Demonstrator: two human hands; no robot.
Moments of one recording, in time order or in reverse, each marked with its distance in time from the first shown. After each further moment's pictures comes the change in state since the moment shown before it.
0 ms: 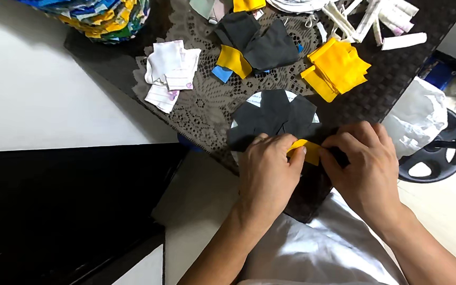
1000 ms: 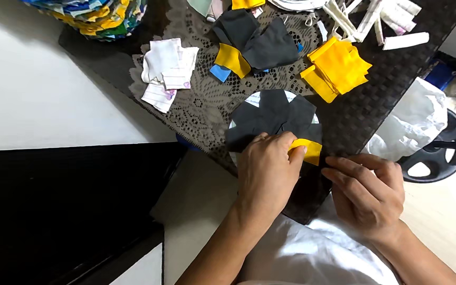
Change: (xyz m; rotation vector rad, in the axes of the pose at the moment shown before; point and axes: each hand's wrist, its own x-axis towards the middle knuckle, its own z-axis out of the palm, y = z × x) left_hand 0.005 0.002 -0.002 0.067 -0.031 0.020; right_hand -0.043 0.016 0.009 0.100 0.225 -0.294
